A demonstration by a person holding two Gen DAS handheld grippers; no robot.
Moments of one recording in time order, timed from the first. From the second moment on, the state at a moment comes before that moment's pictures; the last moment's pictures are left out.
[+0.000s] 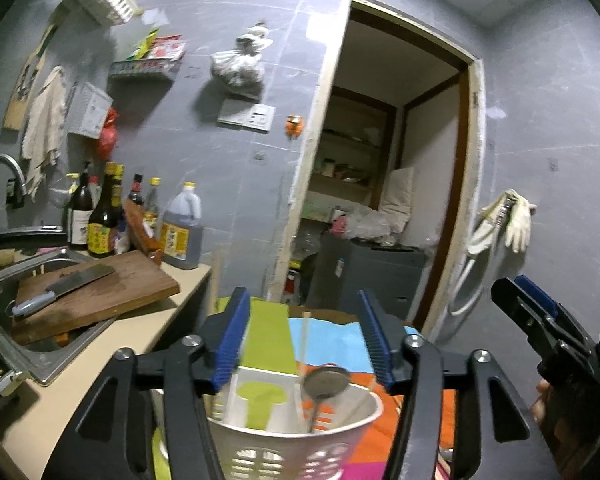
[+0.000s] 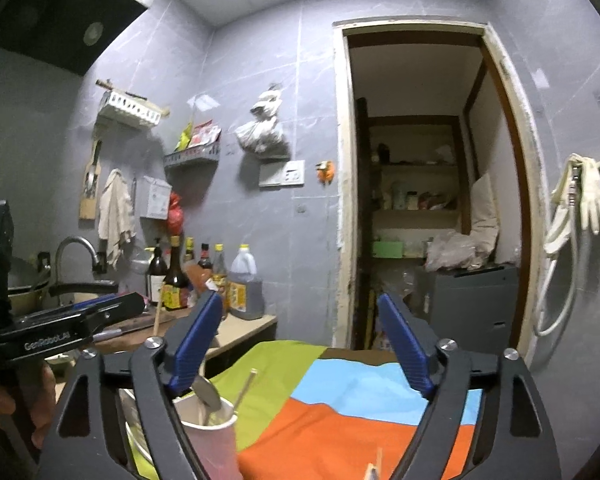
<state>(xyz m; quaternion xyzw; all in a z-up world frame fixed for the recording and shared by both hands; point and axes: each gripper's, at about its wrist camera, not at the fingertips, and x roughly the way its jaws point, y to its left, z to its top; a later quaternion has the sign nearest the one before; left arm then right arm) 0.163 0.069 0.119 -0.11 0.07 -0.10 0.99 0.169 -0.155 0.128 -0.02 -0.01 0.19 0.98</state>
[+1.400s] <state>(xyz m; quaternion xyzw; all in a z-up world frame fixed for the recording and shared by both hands) 0.182 -0.087 0.025 0.00 0.28 -0.21 0.94 0.173 -0.298 0.049 -0.02 0.19 0.14 0.97</state>
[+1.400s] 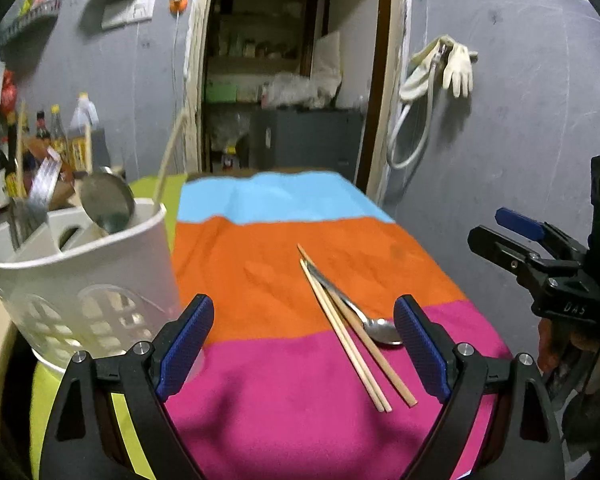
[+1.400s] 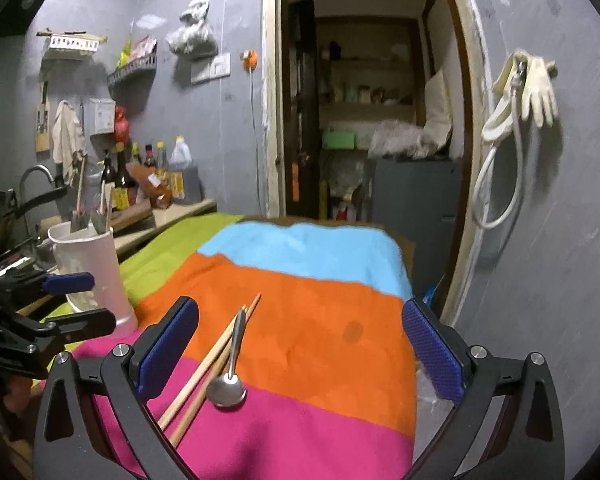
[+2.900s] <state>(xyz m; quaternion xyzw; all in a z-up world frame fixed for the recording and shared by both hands) 0.292 -0.116 -0.027 -0.04 0.50 -0.23 0.84 0.249 -0.277 -0.013 -0.05 0.39 0.22 0.89</state>
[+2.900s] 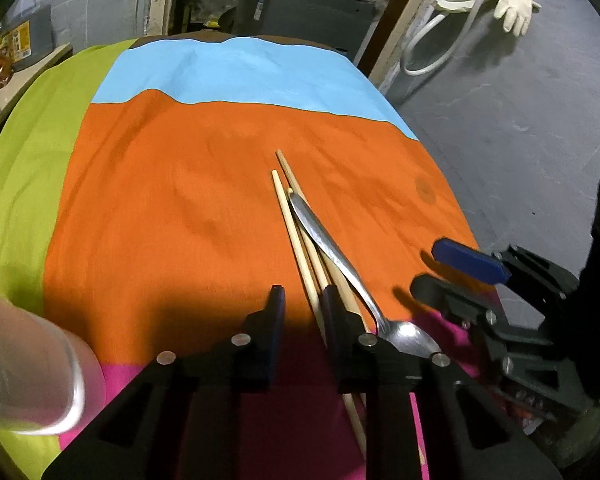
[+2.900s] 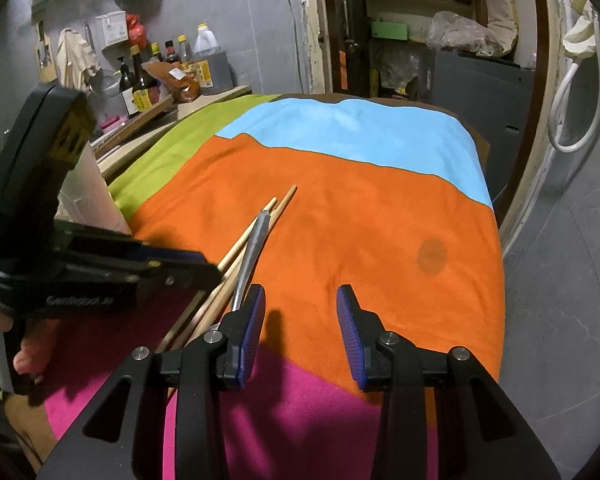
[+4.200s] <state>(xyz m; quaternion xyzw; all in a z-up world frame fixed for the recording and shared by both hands) 0.277 -0.108 -0.027 -0.01 0.53 -0.23 0.82 0.274 -0.231 -0.027 -0.08 0.45 0.21 0.87</state>
